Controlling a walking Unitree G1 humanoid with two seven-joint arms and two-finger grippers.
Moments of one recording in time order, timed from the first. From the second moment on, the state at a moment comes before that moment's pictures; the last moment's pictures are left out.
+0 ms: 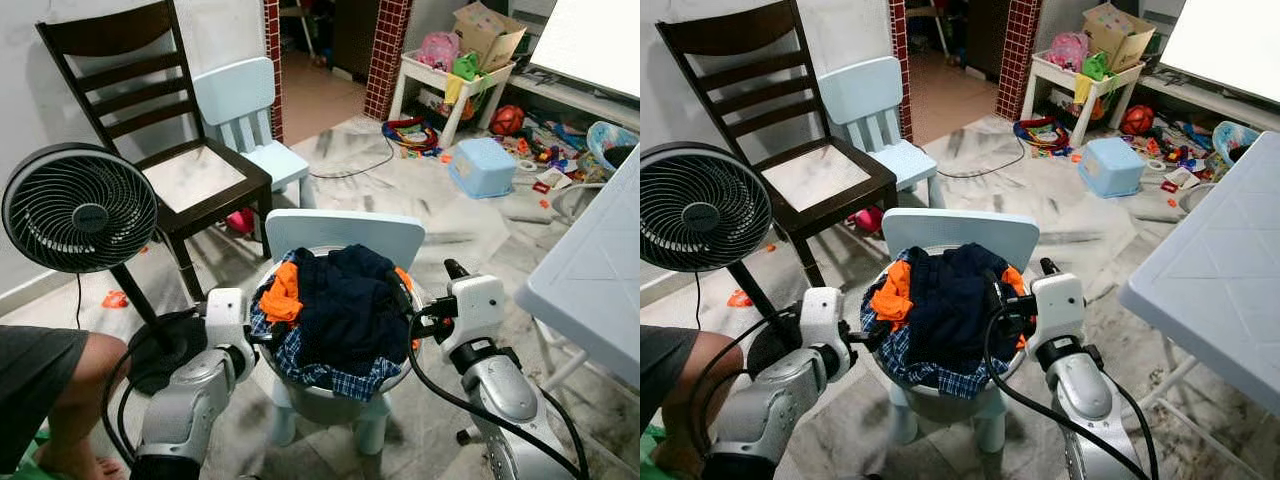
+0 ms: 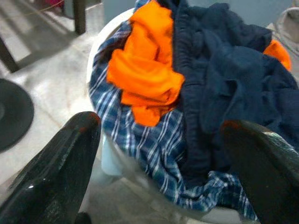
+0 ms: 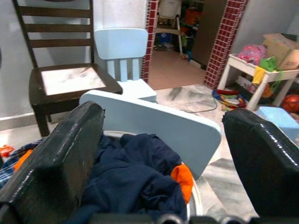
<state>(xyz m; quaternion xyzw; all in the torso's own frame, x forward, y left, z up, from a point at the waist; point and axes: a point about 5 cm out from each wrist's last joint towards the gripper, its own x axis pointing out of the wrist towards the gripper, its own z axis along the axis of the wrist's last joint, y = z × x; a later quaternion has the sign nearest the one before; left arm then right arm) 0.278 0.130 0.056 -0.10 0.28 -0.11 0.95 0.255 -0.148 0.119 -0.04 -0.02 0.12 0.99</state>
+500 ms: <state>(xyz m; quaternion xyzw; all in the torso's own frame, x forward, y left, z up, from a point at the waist) 0.276 0.117 0.053 -0.09 0.28 -0.13 0.95 0.249 -0.152 0.116 -0.03 -0.01 0.10 0.99</state>
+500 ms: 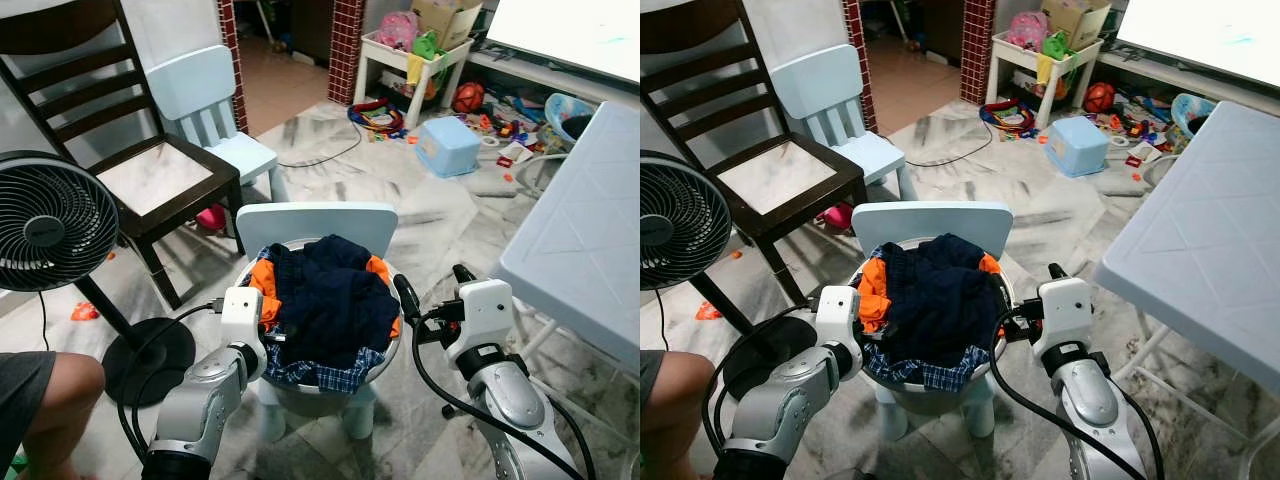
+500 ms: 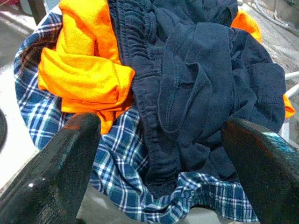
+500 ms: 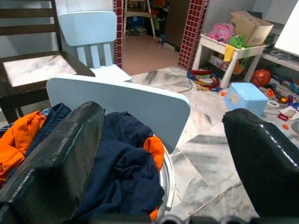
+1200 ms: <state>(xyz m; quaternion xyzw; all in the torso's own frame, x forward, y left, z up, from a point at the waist) 0.302 0.123 0.038 -0.08 0.31 -0.15 0.94 0.238 -0.158 0.118 -0.05 0.00 0.09 0.99</state>
